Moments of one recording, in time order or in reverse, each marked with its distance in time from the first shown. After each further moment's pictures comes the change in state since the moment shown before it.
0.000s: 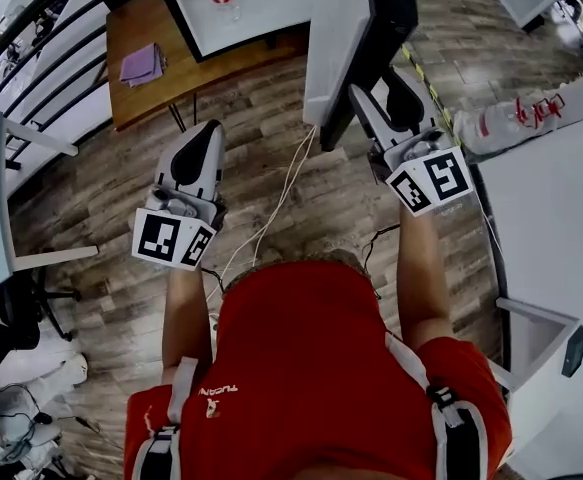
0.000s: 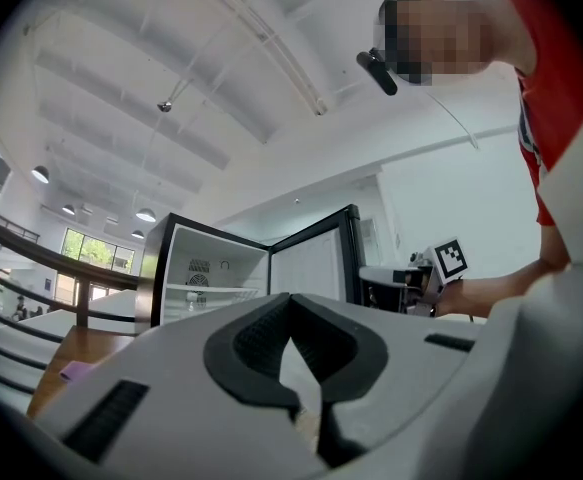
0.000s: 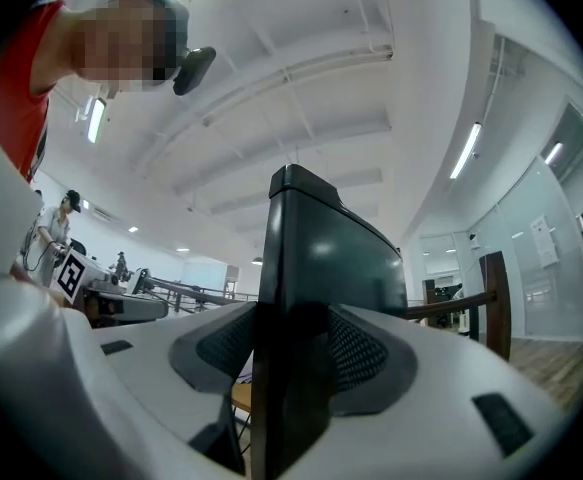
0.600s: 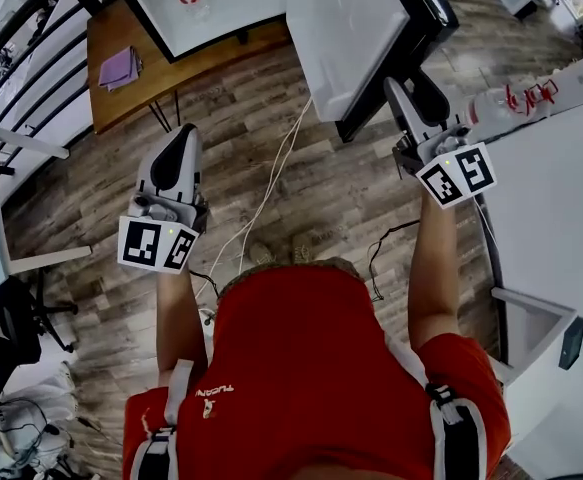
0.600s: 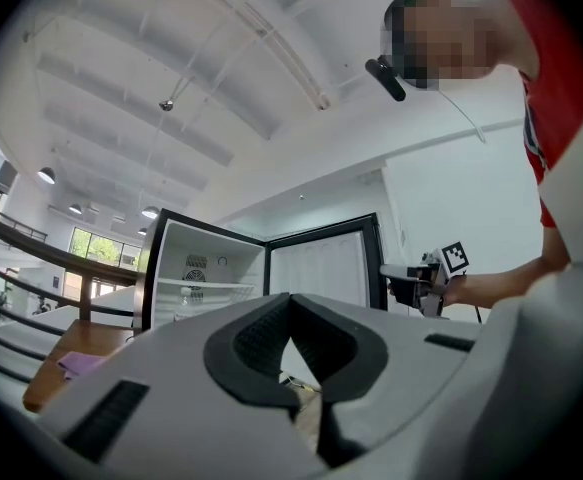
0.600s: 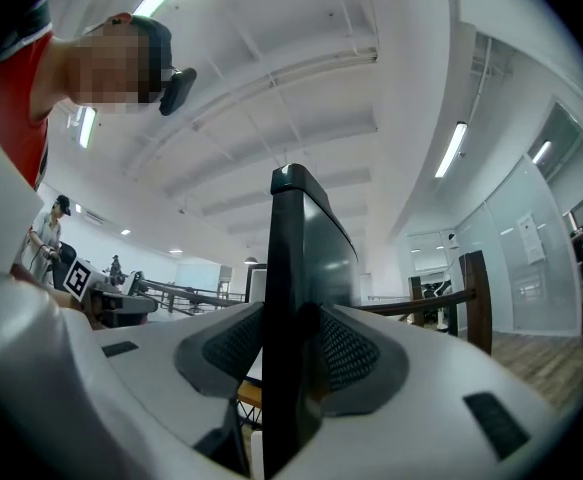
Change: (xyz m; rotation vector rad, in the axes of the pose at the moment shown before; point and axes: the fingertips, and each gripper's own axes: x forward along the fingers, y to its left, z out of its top) left arm 0.015 -0.027 -0.005 -0.009 0.021 0.040; right arm -0.072 -0.088 0.007 0.031 0.015 -0.036
